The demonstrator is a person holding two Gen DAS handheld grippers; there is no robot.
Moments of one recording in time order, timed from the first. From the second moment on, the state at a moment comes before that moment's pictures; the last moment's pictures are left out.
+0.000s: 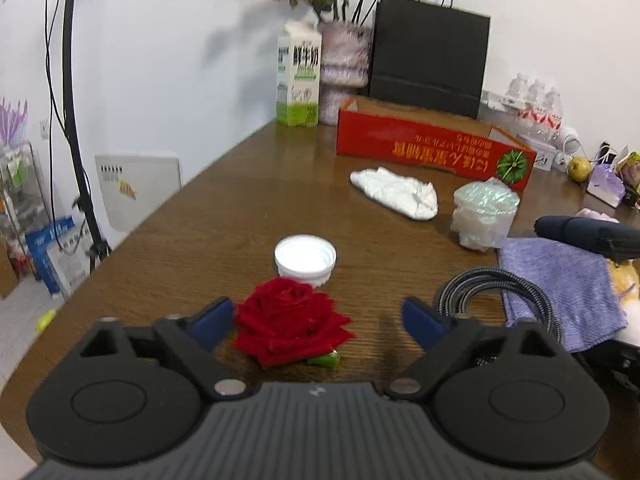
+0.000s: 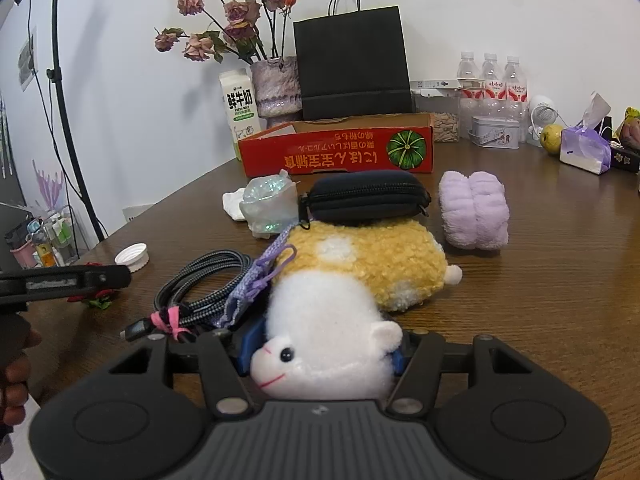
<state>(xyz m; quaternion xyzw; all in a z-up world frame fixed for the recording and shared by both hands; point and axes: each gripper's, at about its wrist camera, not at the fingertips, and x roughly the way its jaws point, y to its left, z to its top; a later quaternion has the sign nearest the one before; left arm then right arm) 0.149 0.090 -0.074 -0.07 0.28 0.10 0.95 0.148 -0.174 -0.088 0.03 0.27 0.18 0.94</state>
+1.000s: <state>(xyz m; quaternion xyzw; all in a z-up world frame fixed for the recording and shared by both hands) 0.100 0.052 -0.034 -0.04 0.22 0.07 0.97 0.107 -0.207 -0.077 0.05 0.22 0.21 0.95</state>
